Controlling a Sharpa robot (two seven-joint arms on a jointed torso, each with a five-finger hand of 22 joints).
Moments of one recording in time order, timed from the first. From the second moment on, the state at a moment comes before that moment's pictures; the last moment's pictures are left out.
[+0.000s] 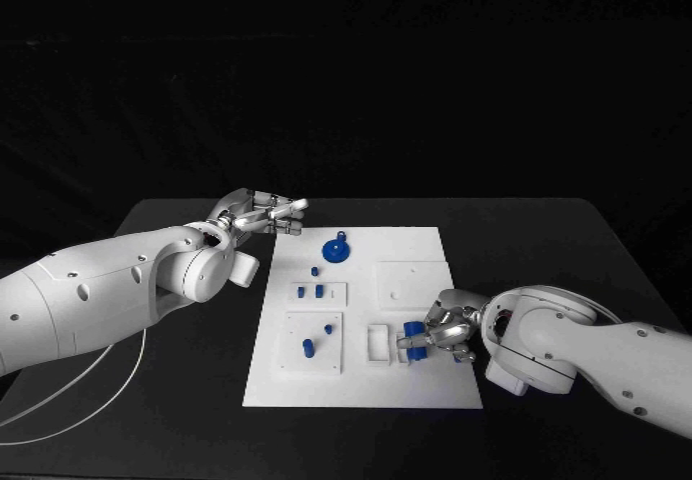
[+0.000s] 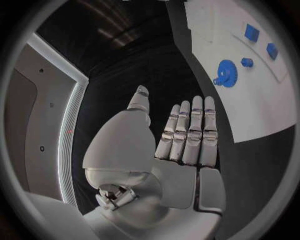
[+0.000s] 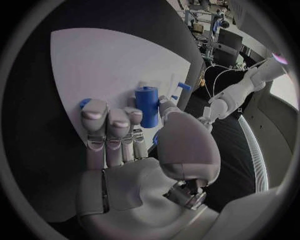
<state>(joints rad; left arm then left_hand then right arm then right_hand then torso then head) 1.31 -0.77 -0.13 1.30 -0.19 -0.28 0.26 1.30 -0.12 -0.08 0.15 0.13 1.02 0.15 0.06 0.06 1.11 0.14 0.05 0.06 1.15 0.13 0.07 0.07 0.05 1.04 0.11 0.08 0.19 0.98 -0.93 0.15 1.79 -1.10 -0.07 -0.67 1.14 -0.08 0.18 0.13 0.16 1.23 0.04 0.06 0.43 1.38 -0.05 0.83 1.14 1.45 -0.10 1.03 1.02 0.08 1.46 -0.12 0.81 1.31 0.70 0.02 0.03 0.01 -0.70</state>
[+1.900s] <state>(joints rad) 1.31 -0.75 -0.13 1.29 -0.20 -0.25 0.22 1.30 -0.13 -0.08 0.16 0.13 1.02 0.15 0.06 0.06 1.10 0.14 0.05 0.06 1.15 0.13 0.07 0.07 0.05 1.04 0.11 0.08 0.17 1.10 -0.77 0.07 1.72 -1.14 0.11 -0.69 0.94 -0.01 0.21 0.06 0.05 1.26 0.03 0.07 0.07 1.38 -0.04 0.81 1.12 1.45 -0.10 1.04 1.07 0.07 1.46 -0.12 0.80 1.31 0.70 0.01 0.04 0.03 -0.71</state>
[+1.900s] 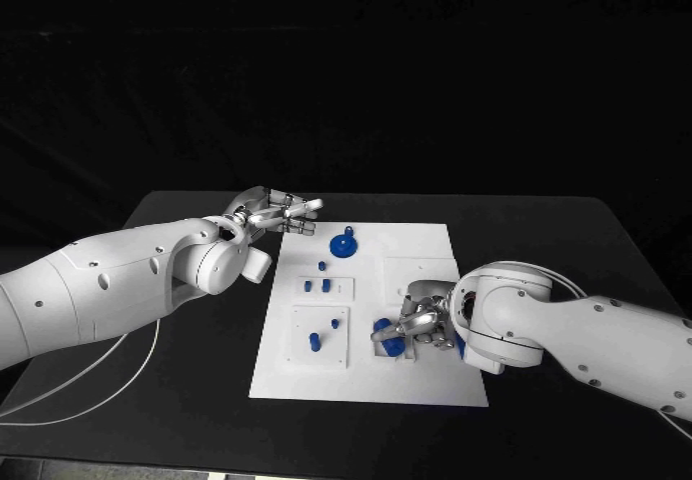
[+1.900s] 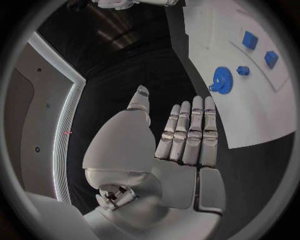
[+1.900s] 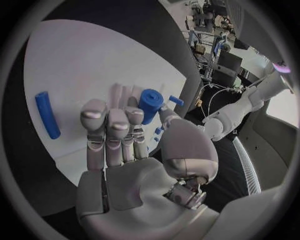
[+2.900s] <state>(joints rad) 1.31 -0.76 -0.13 1.28 -0.21 -0.25 0.20 1.31 -0.14 -0.08 0.20 0.13 1.02 0.15 0.06 0.06 1.09 0.14 0.05 0.06 1.14 0.13 0.07 0.07 0.05 1.04 0.11 0.08 0.16 1.09 -0.83 0.07 1.78 -1.17 0.11 -0.69 0.96 0.00 -0.21 0.21 0.05 1.25 0.04 0.06 0.08 1.37 -0.05 0.80 1.13 1.46 -0.10 1.03 1.09 0.07 1.46 -0.12 0.80 1.31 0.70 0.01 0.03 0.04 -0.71</state>
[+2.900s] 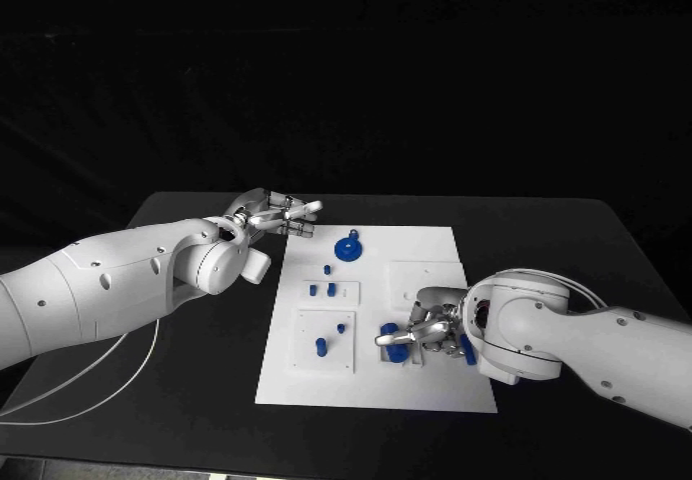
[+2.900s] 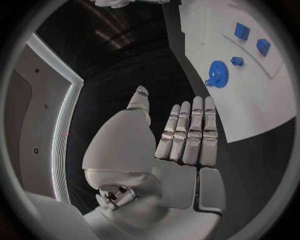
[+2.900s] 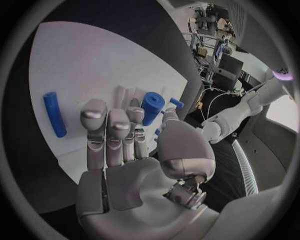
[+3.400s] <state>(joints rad) 1.31 -0.76 -0.13 1.27 -0.21 -0.25 0.19 1.32 -0.14 -0.08 0.20 0.13 1.02 0.15 0.06 0.06 1.09 0.15 0.05 0.06 1.14 0.13 0.07 0.07 0.05 1.04 0.11 0.08 0.16 1.09 -0.86 0.09 1.81 -1.17 0.11 -0.69 0.97 0.03 -0.23 0.17 0.05 1.25 0.04 0.06 0.08 1.37 -0.05 0.80 1.14 1.46 -0.10 1.03 1.10 0.07 1.46 -0.12 0.80 1.31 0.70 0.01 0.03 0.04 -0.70</state>
